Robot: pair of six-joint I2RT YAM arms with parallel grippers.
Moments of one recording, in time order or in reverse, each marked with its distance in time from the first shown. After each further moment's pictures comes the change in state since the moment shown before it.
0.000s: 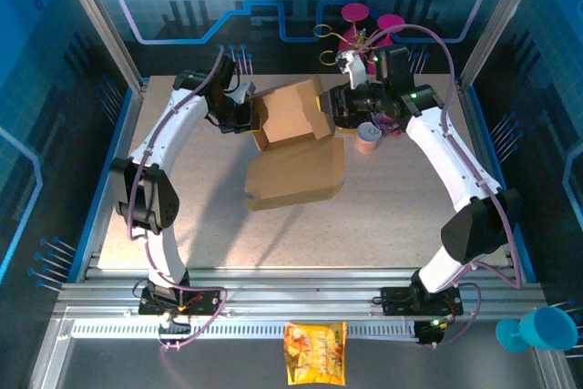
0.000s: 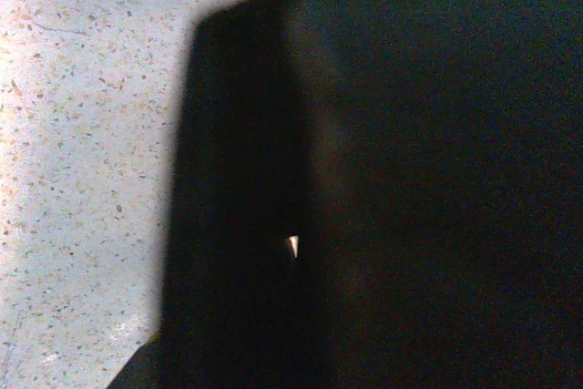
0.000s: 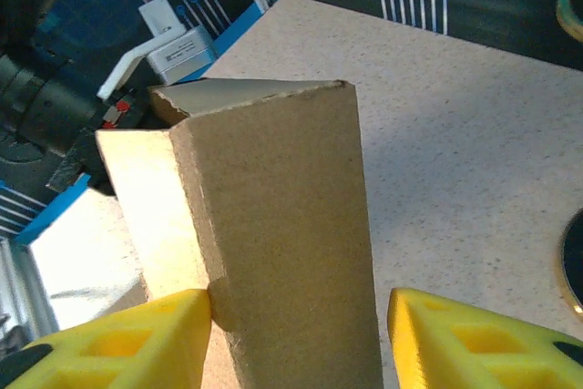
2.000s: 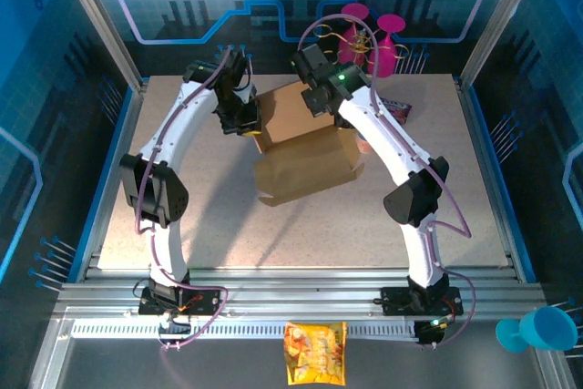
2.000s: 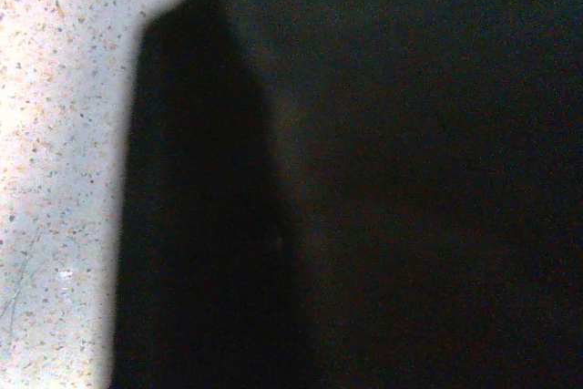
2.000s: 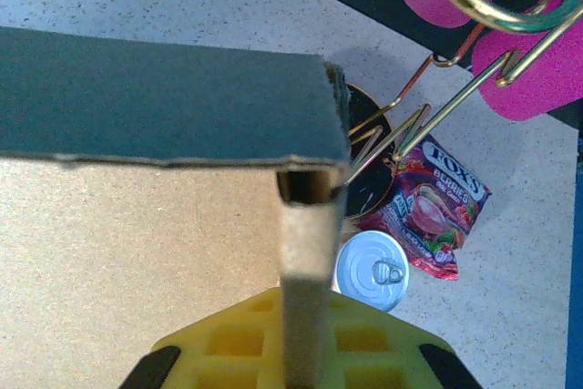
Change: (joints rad) left arm -0.053 0.084 0.185 -0.219 -0.123 -0.138; right arm 0.286 0.470 0.686 -0.601 1.028 0.060
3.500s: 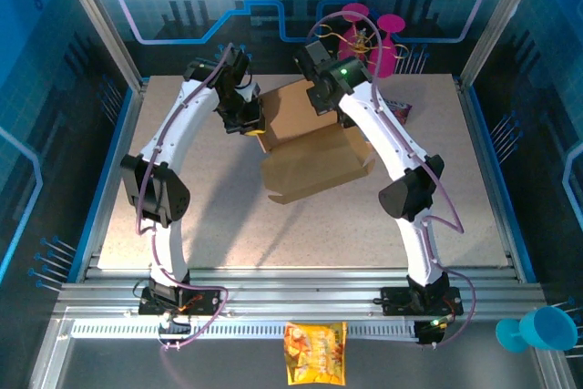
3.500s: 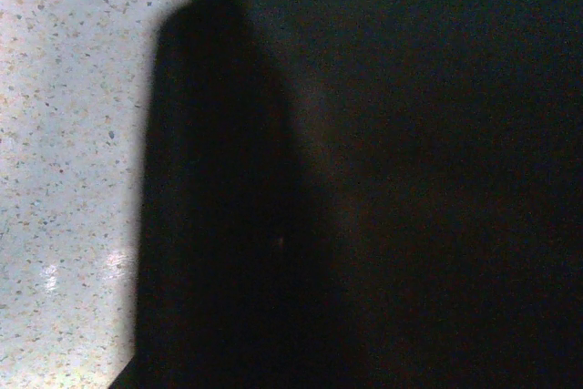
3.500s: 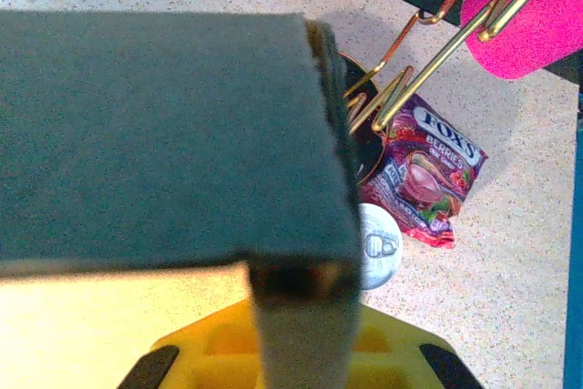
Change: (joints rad) left arm -0.012 0.010 0.051 -0.037 0.040 -0.005; right arm -0.028 0.072 0.129 -0.134 0.014 0.073
